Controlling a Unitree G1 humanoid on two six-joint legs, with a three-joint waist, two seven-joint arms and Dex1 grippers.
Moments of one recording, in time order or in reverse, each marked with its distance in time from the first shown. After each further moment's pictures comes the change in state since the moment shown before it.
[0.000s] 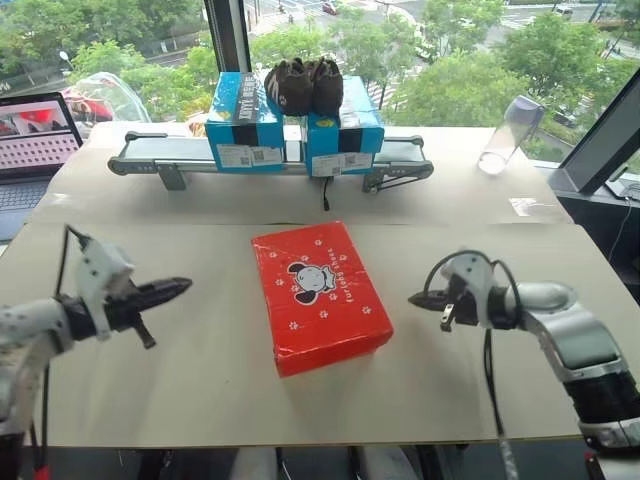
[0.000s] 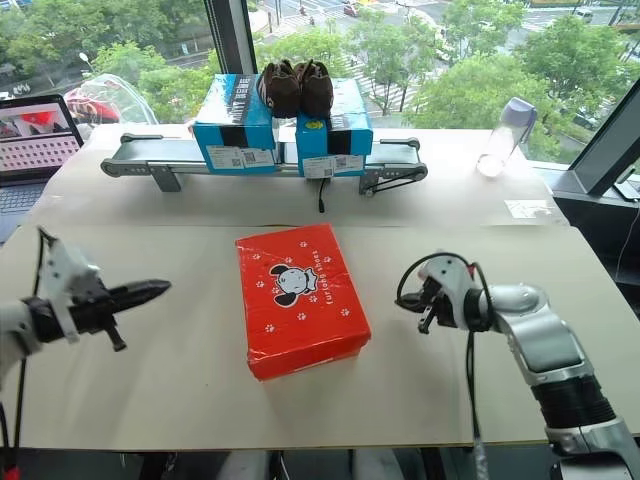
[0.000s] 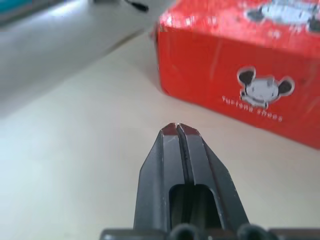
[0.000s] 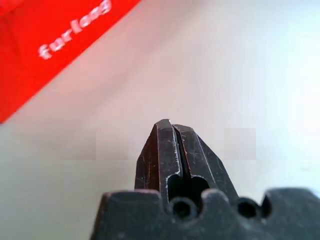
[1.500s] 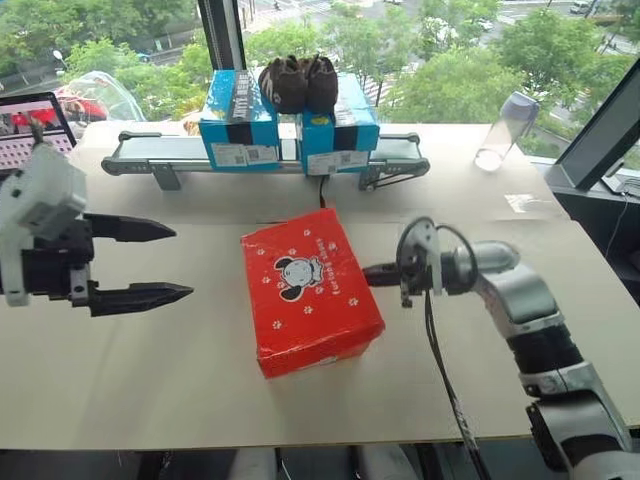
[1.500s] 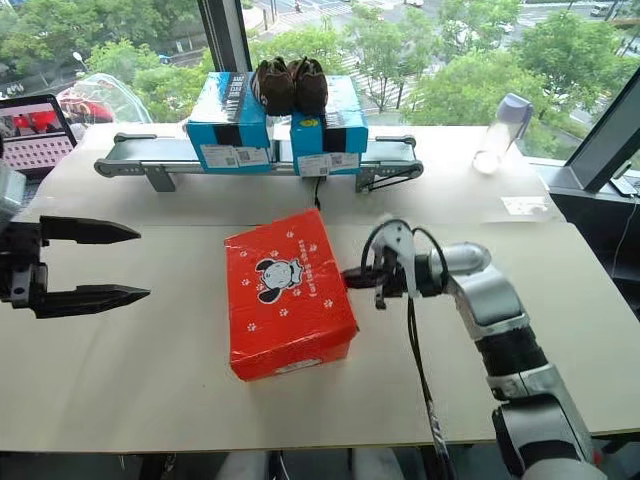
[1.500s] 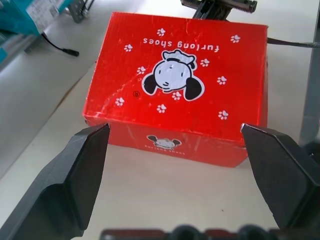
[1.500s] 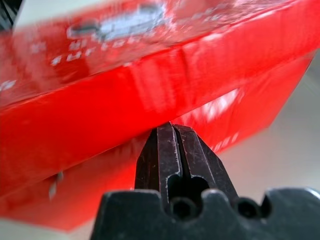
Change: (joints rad) left arm -0.140 0.368 0.248 -0.200 -0.322 0.437 -0.129; right arm -0.331 0.228 0.066 0.093 0.135 -0.009 0.197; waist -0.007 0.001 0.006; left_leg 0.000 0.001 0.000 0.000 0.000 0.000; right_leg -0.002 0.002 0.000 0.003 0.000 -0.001
